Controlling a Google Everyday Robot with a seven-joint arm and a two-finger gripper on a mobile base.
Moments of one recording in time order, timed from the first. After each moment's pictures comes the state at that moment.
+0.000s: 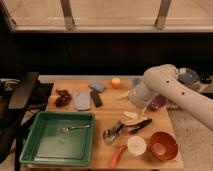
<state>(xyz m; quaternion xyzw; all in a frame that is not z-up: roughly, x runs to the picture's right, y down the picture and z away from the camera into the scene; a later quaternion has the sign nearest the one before) 0.119 0.097 0.699 -0.18 -0.27 -0.38 0.87</state>
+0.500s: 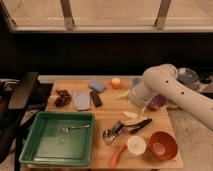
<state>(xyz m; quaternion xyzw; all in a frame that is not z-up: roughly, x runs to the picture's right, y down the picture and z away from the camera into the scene) 0.112 0.089 0.703 -0.17 -0.27 -0.39 0.86</state>
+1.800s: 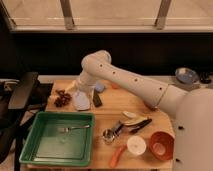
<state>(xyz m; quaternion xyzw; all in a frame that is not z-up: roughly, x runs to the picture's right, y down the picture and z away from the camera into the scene) -0.135 0.038 0.754 -0.10 -0.37 -0.54 0.75</state>
